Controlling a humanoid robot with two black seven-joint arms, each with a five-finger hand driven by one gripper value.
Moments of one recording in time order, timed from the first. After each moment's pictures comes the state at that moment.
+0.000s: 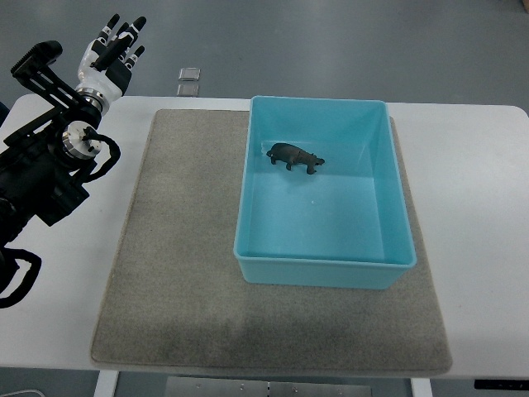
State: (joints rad) left arm -1.06 0.15 -0.39 -0.22 -0.45 -0.22 -0.32; right arm 0.00 0.00 0.00 0.16 -0.04 0.09 0.08
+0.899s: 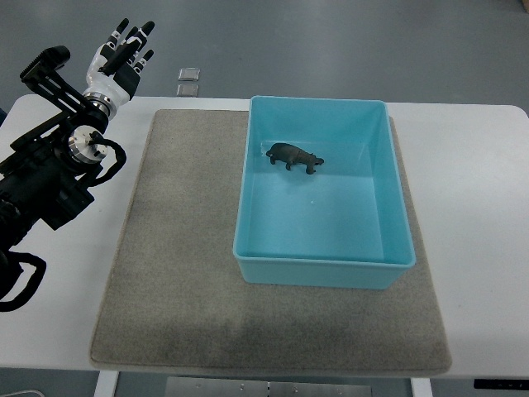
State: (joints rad) left arm -1.06 0.15 -0.39 -0.22 -0.43 -0.23 -0.32; right arm 0.00 0.00 0.00 0.16 -0.04 0.09 0.08
